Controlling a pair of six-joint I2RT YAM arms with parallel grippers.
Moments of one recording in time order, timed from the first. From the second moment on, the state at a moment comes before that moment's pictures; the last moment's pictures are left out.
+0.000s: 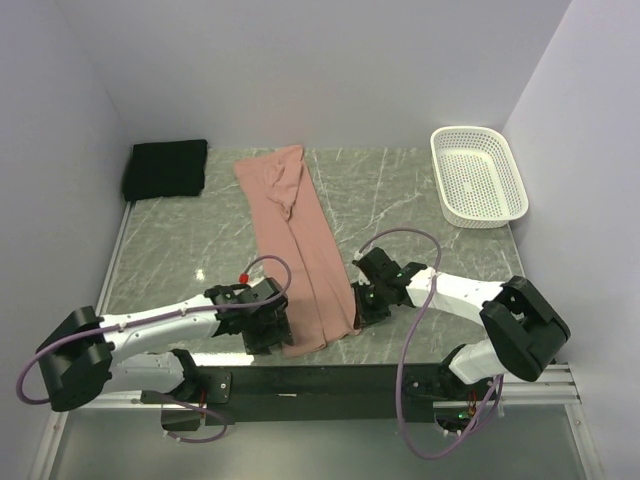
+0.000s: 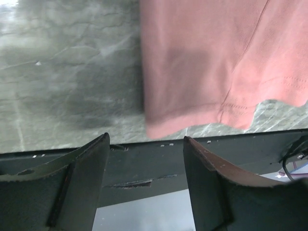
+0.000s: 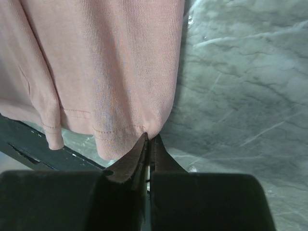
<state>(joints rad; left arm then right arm) -0.98 1.16 0.60 -0.65 0.01 -1.27 0.71 1.42 0.65 -0.44 -0.24 0.55</state>
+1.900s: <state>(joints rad) -0.48 1.33 0.95 -0.74 0.04 -0.85 0.58 1.62 1.29 -0.78 -0.17 0.44</state>
